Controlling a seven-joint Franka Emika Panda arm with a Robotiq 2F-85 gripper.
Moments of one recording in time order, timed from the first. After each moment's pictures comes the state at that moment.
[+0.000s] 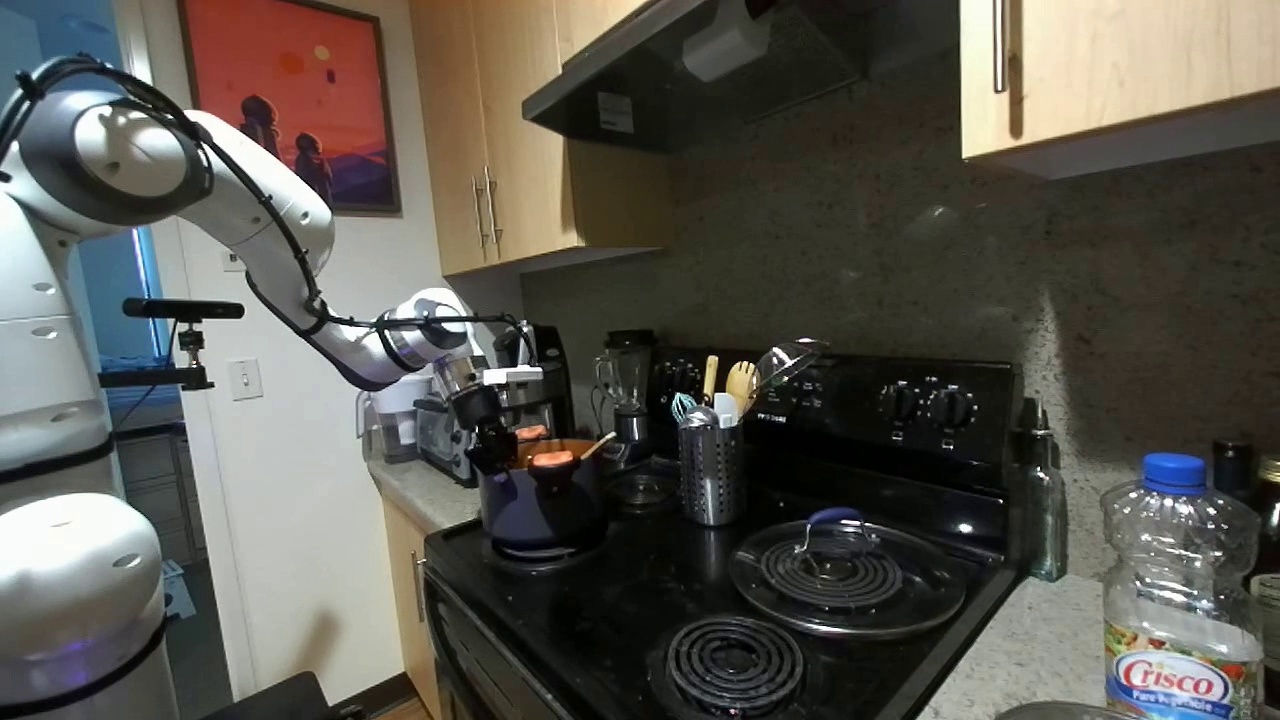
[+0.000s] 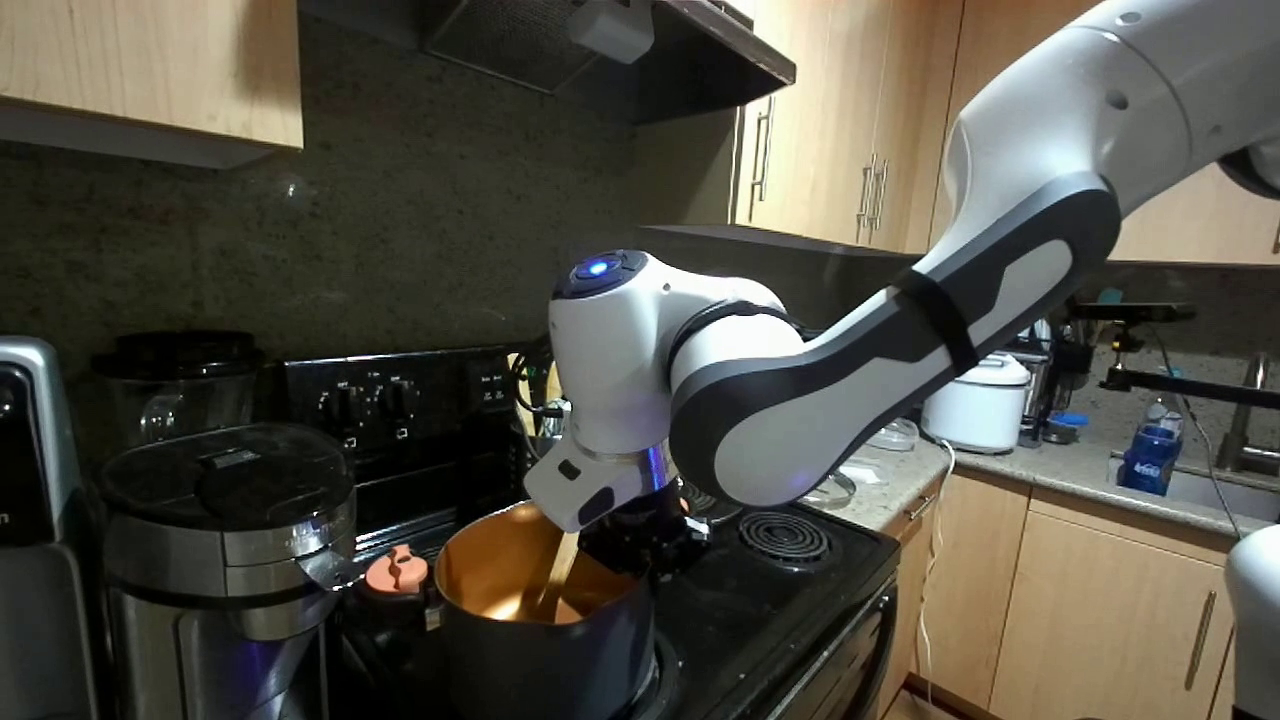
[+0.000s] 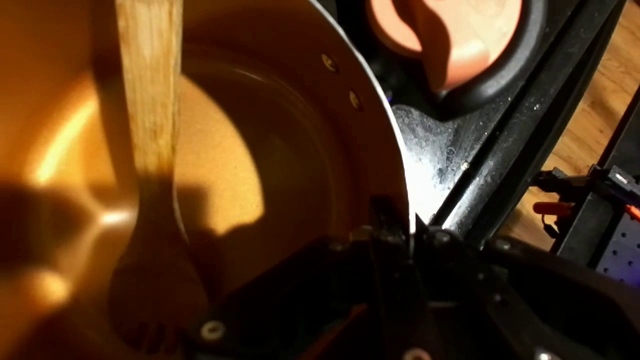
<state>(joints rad) 0.19 -0.07 0.20 -2.31 -0.49 2.14 -1.50</state>
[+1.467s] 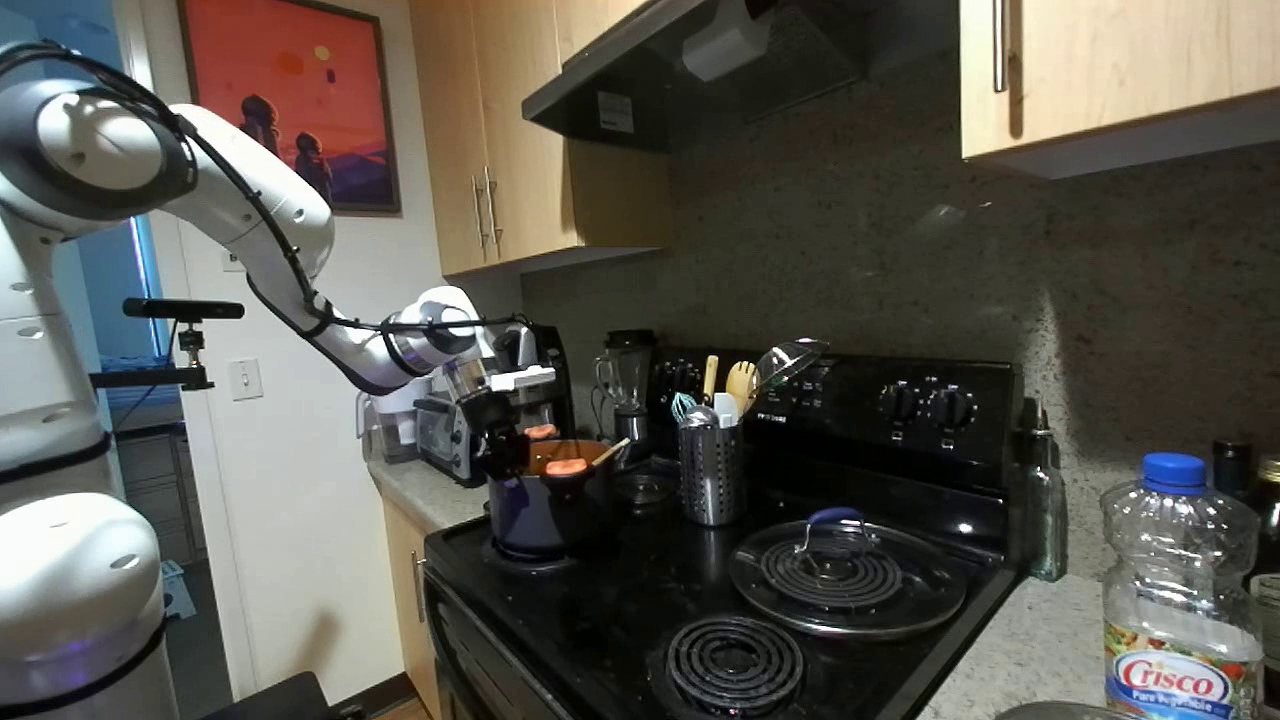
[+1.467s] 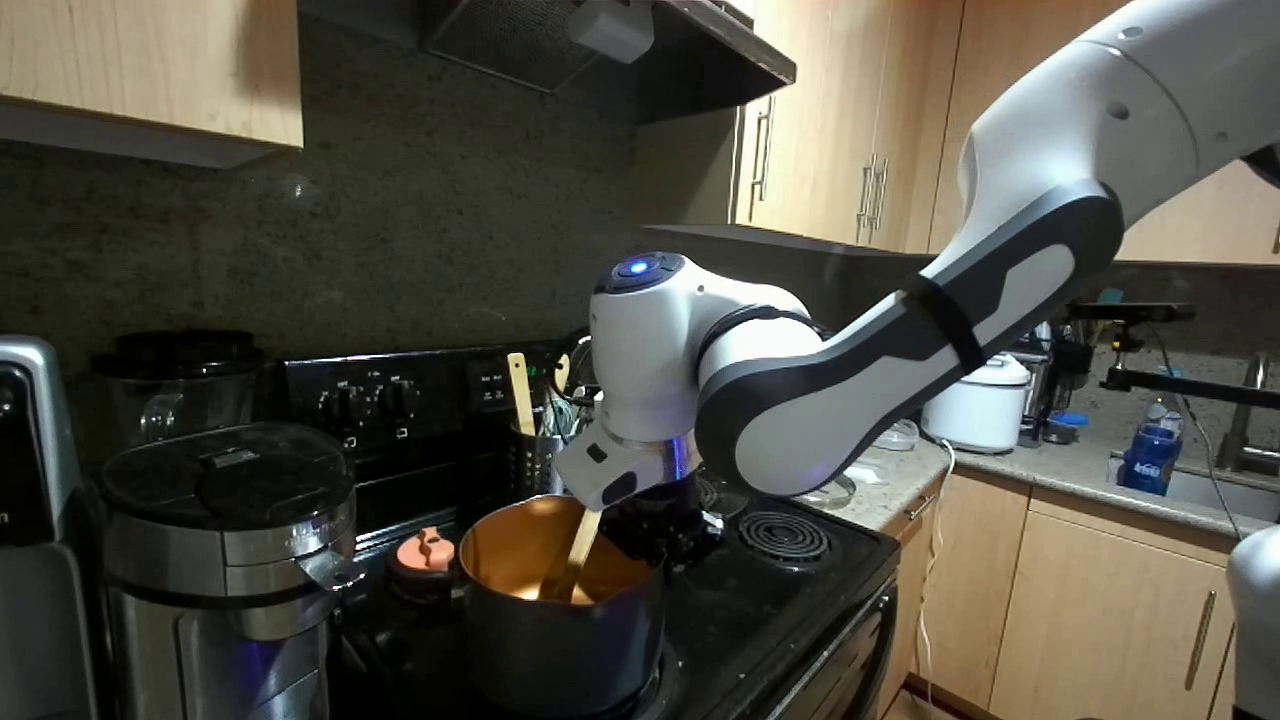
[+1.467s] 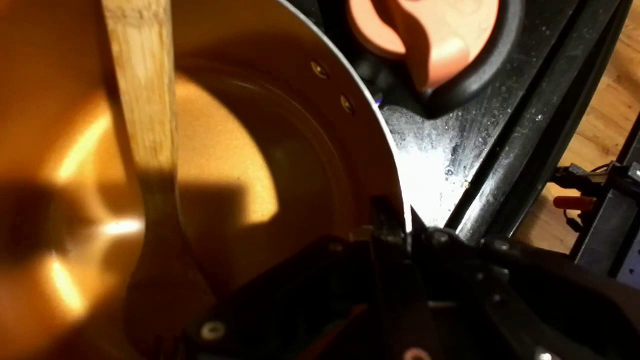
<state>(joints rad) 0.18 -0.11 0.14 -2.37 -0.48 2.22 -1.48</state>
